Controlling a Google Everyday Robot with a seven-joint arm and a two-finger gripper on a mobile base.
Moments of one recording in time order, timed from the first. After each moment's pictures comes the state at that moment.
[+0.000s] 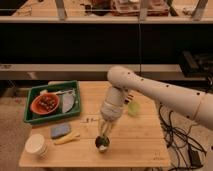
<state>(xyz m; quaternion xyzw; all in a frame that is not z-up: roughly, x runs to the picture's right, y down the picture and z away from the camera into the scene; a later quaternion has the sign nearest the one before) -0.011 0.188 0.619 -0.28 -0.55 -0.54 0.57</state>
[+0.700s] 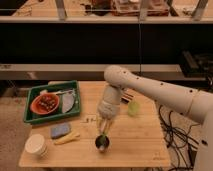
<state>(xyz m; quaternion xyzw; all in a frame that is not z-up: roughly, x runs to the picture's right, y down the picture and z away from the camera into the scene) -0.019 0.182 0.635 -0.28 -0.54 -0.55 0.58</state>
